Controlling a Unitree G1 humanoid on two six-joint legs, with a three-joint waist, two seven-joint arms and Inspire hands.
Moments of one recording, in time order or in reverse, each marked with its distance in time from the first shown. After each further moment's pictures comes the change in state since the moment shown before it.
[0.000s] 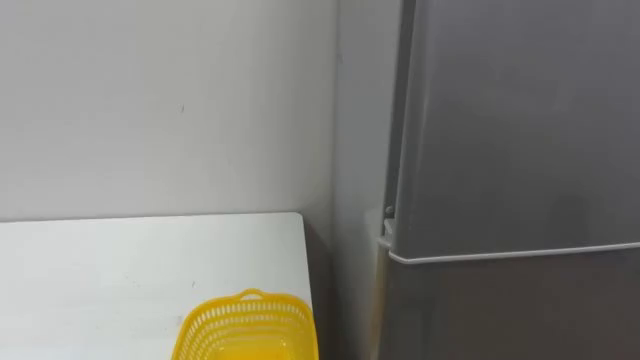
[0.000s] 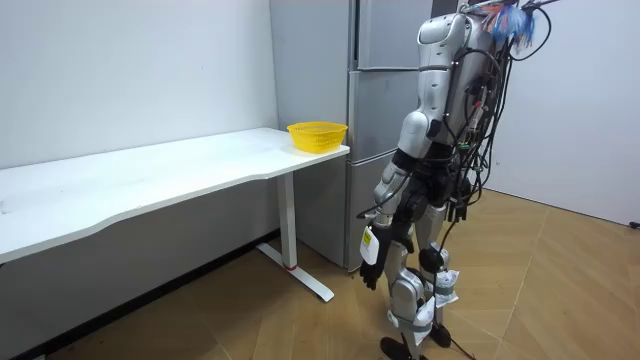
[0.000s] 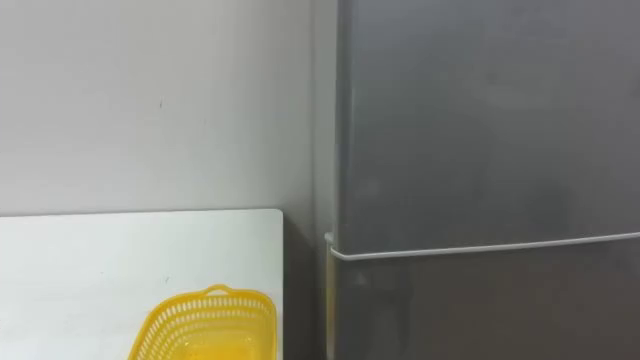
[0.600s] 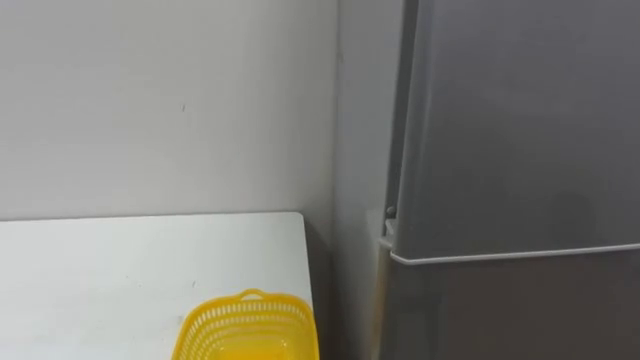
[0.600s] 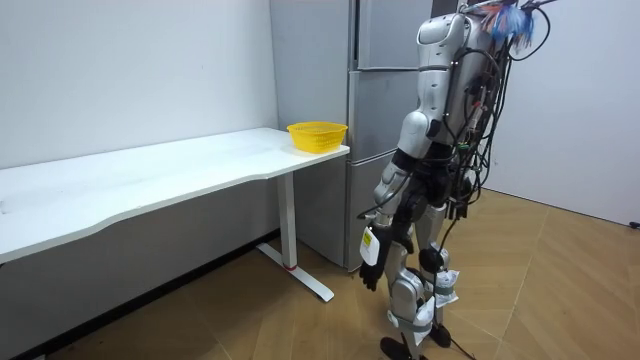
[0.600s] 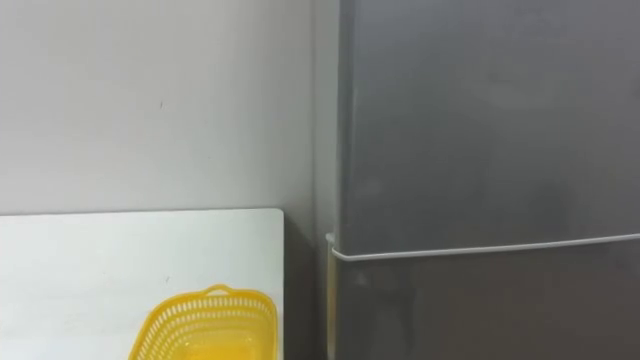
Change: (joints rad) left arm 0.004 -0.003 0.019 0.004 -0.009 0.011 0.013; right arm 0.000 -0.001 0.001 0.026 0.003 0.000 -0.068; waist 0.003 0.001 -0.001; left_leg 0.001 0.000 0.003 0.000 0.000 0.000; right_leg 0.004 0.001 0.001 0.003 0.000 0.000
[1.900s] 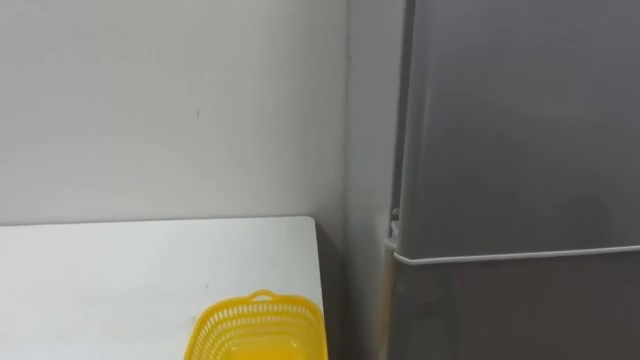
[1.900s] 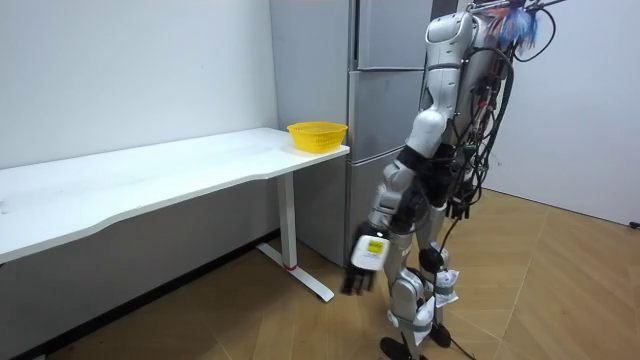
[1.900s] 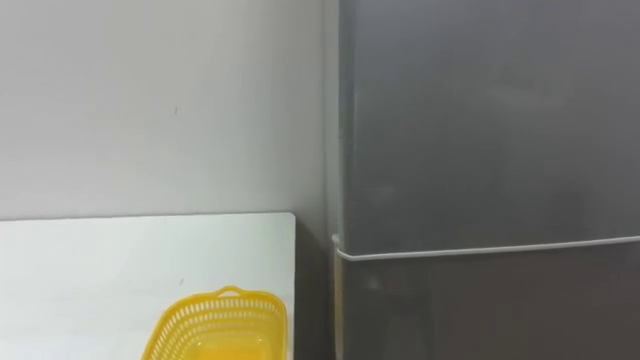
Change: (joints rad) left arm -0.028 -0.012 0.482 -0.247 -1.353 -0.112 0.509; right arm 0.018 -0.004 -0.161 -0.004 0.072 0.003 -0.087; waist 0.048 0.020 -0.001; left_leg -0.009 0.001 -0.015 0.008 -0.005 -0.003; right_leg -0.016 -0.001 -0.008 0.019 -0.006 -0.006
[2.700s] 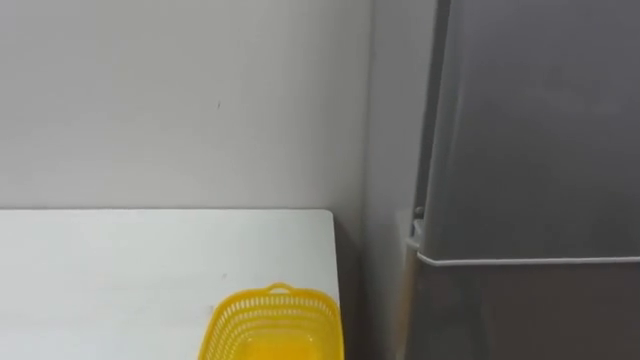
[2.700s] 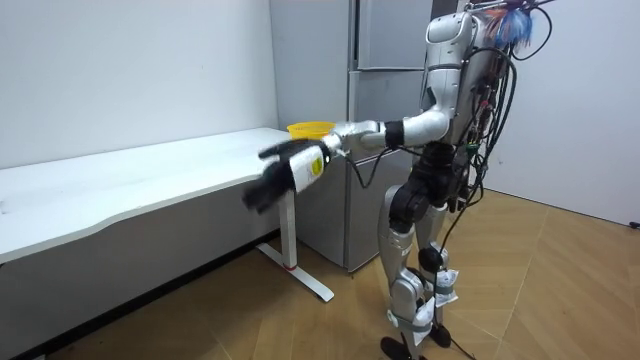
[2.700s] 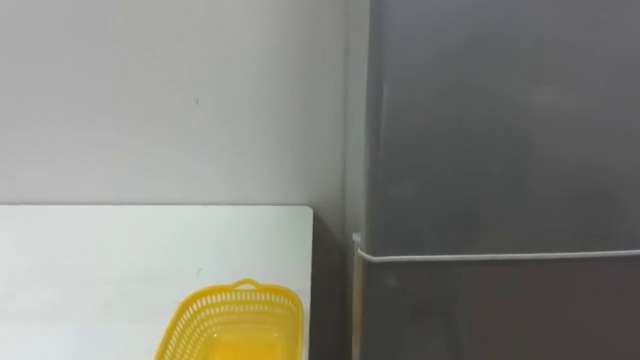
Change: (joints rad) left arm 0.034 0.045 0.051 -0.963 0.509 -0.255 0.618; right arm 0.059 -0.002 0.009 -0.089 -0.035 -0.081 -0.062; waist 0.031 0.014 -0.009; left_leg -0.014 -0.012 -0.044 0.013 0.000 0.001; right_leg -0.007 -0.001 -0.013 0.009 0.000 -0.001
